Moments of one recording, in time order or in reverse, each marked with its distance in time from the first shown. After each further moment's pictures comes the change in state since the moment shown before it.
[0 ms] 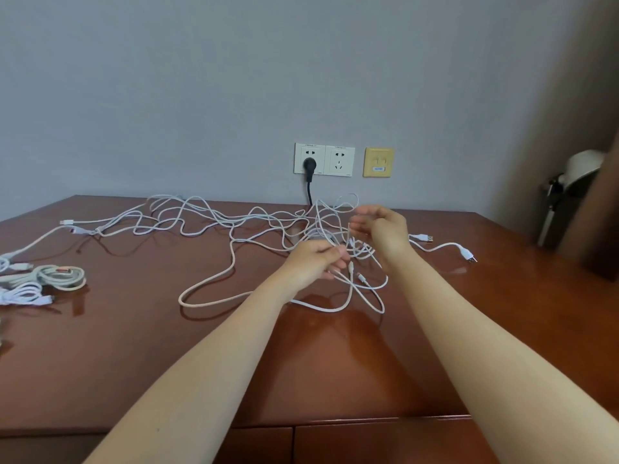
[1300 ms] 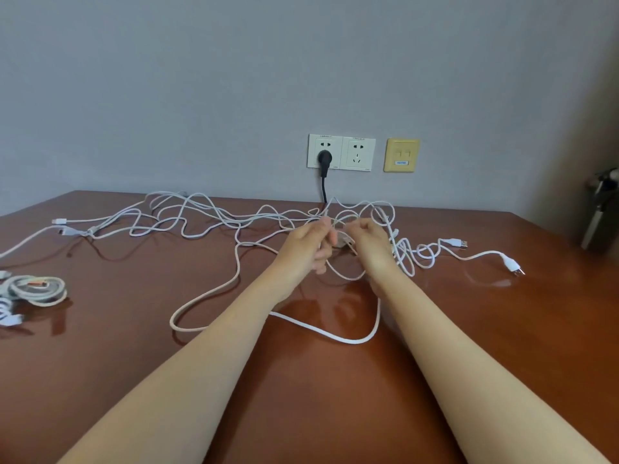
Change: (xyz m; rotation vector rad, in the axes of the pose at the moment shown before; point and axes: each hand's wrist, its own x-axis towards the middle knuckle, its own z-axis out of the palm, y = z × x) left_hand 0.031 -0.010 -0.032 -0.238 0.095 0.076; right_hand 0.021 0.035 0.045 -0.147 -0.120 0.029
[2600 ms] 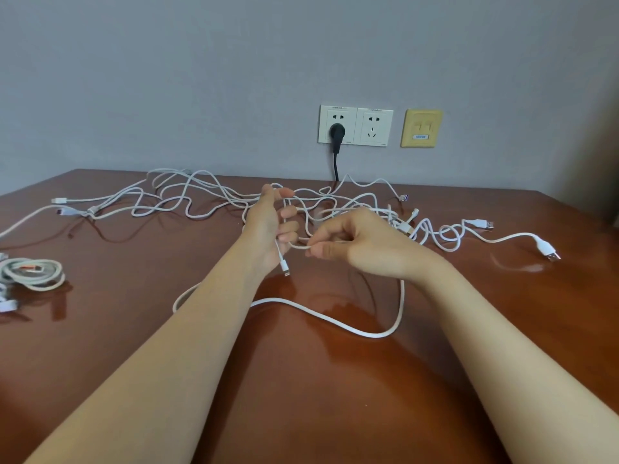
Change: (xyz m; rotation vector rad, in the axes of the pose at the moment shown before) left_hand 0.012 0.005 -0.044 -0.496 0.350 -0.252; right_hand -0.029 -0.026 0.006 -0.542 -0.598 -0.300
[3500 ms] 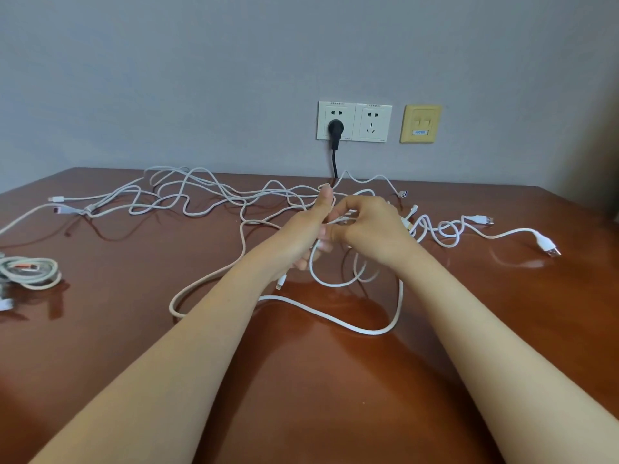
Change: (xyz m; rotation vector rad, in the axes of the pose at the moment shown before) left_hand -0.016 -0.017 0.017 0.827 -0.293 0.011; right_hand 0.008 0.009 0.001 -0.056 0.316 0.183
